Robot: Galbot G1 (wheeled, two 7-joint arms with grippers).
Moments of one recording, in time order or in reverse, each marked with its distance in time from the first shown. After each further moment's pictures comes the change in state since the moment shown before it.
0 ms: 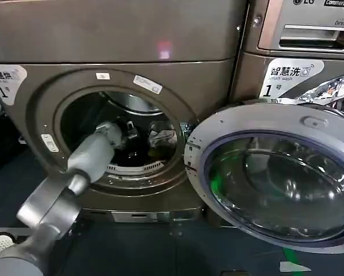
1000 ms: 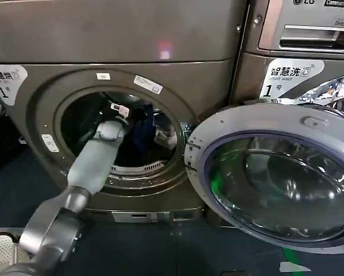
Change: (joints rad) left arm 0.171 -0.004 -0.278 -0.373 -0.603 -0.056 -0.635; right arm 0.028 -0.005 -0.025 -0.011 -0.001 0.003 0.001
